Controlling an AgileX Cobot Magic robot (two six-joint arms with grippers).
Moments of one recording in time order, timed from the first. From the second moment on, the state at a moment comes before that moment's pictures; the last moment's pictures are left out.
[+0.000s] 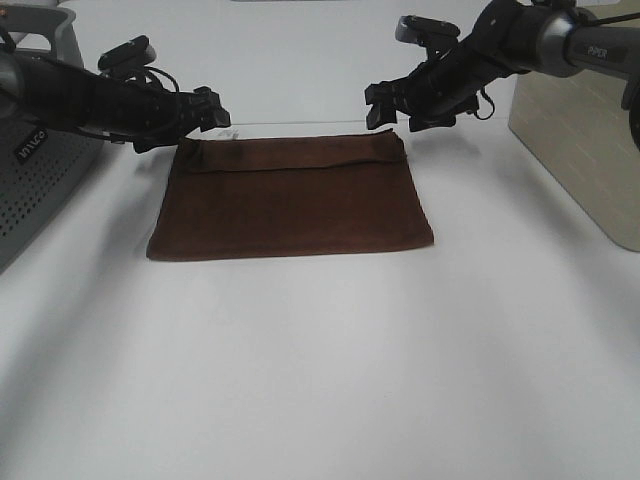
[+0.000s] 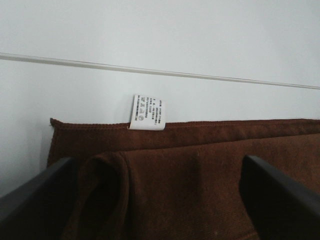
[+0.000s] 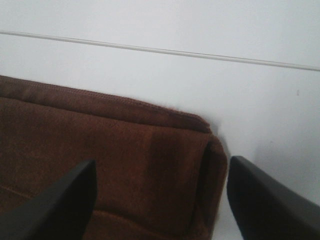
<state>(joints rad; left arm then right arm) -0.14 2.47 -1.80 -1.32 0.26 0.93 0.20 2.56 -2.17 0.44 0.59 -0.32</state>
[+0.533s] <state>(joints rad) -0.11 2.45 -1.80 -1.09 0.52 0.70 0.20 2.46 -2.18 0.41 0.95 -0.24</state>
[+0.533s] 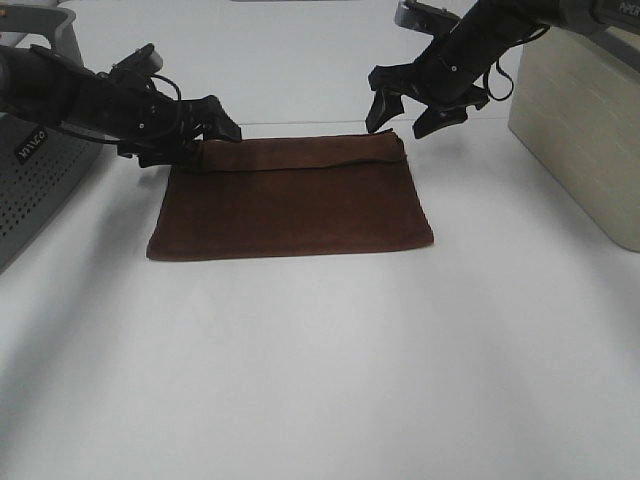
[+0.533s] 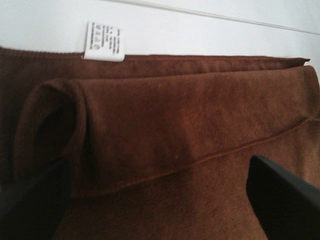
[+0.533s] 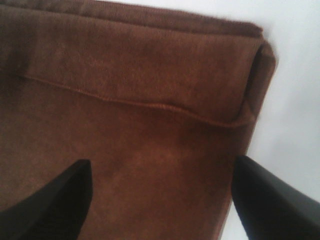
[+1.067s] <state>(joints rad) -0.10 2.21 -1.44 -0.88 0.54 0.43 0.20 2.41 -2.16 0.39 1.21 -0.13</state>
